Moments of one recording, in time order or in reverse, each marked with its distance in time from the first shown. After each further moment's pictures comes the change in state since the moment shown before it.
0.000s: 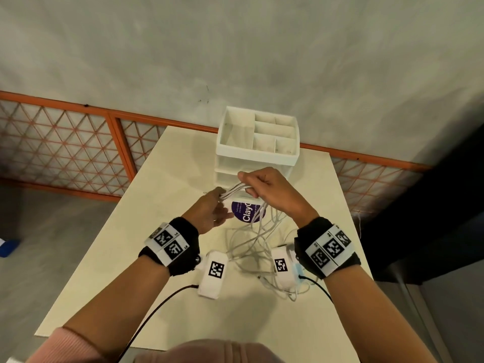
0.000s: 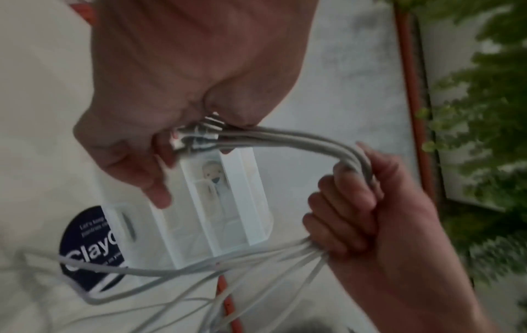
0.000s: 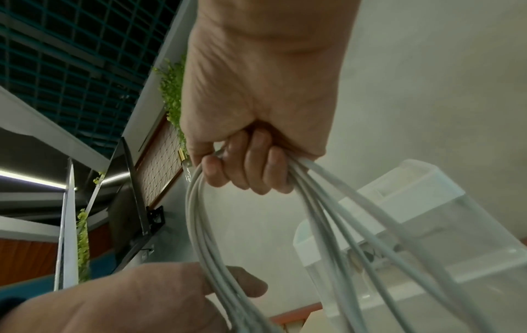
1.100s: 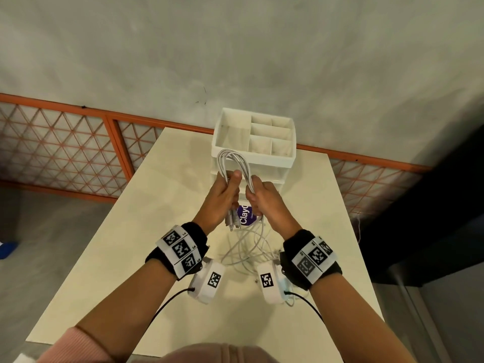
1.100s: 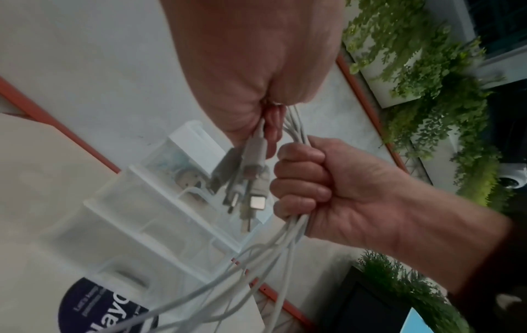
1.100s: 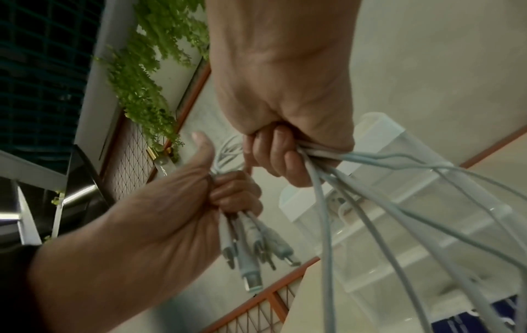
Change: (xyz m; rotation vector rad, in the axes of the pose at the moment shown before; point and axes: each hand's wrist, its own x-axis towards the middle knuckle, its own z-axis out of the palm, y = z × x) left_hand -0.015 0.006 0.033 0.237 -0.136 0.732; right_hand 0.009 0.036 0.021 0.334 0.175 0.326
